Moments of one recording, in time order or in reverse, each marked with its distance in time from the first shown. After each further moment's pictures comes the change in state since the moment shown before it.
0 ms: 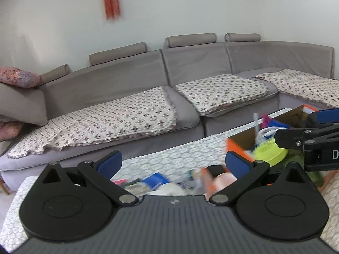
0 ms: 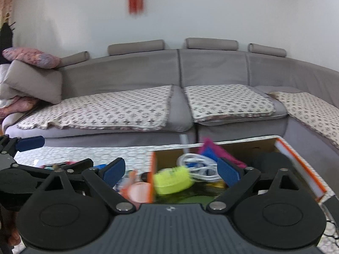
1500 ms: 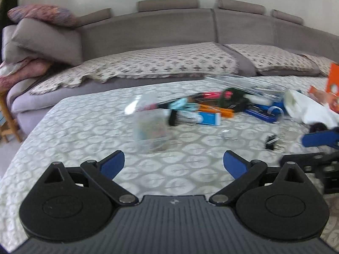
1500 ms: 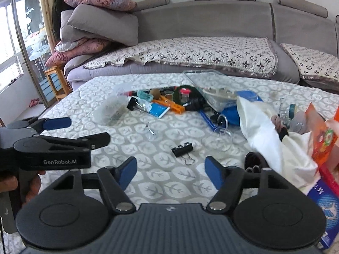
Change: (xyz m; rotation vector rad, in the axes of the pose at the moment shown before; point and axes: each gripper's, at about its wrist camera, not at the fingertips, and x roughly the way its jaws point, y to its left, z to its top) left arm 0.013 0.151 -0.118 -0.114 0.163 0.055; right arm 0.082 0.176 -0.093 -0.123 0.255 0.373
